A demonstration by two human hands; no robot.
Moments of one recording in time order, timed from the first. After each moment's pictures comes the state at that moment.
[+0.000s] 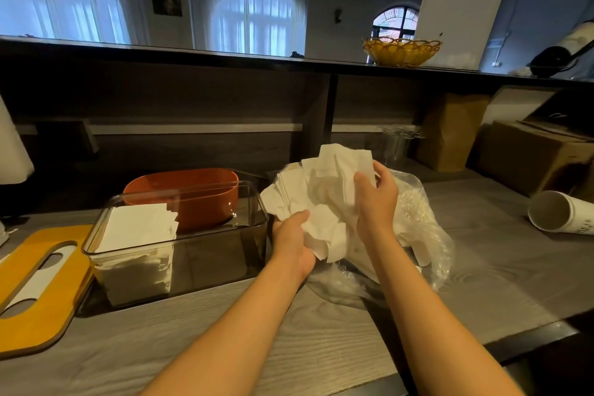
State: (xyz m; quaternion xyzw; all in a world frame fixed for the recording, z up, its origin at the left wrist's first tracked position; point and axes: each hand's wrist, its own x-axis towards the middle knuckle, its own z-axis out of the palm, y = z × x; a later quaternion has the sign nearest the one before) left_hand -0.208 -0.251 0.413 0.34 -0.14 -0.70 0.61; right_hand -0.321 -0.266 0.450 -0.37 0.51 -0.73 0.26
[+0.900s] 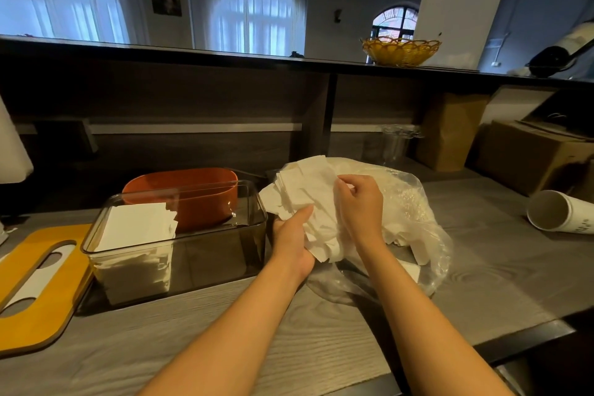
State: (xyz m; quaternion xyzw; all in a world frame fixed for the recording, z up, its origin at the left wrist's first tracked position) left_hand -0.207 -0.252 0.409 0.34 -0.18 -0.71 0.59; right_hand -0.313 -0.264 0.439 -0.53 0.60 -0.59 0.09
